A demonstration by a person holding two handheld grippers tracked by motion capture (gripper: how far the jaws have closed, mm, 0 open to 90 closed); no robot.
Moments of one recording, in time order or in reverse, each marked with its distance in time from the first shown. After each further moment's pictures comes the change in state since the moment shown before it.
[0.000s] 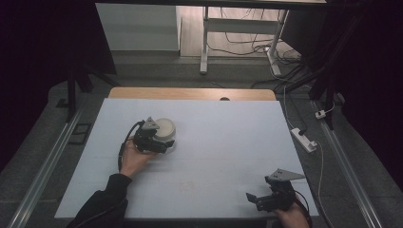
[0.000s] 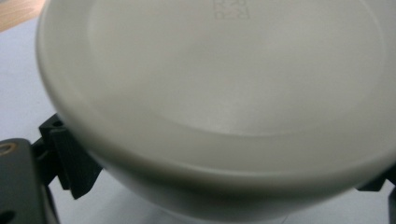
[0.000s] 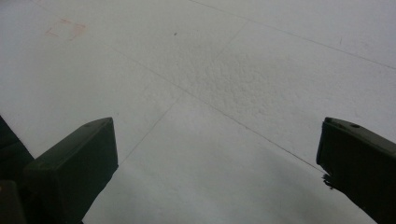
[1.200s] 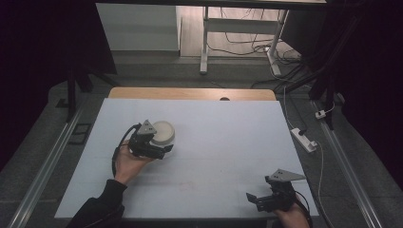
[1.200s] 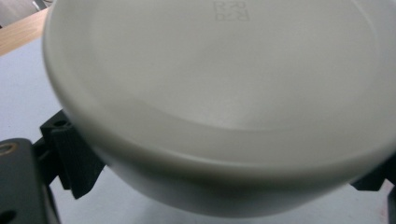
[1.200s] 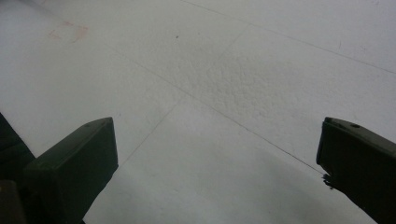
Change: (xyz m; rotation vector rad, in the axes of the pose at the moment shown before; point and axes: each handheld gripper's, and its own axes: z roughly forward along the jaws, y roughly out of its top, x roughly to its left) left arm -0.029 0.006 -0.042 -0.025 -0.016 0.045; right arm 0.001 0.000 -0.001 -0.014 -0.001 -0.009
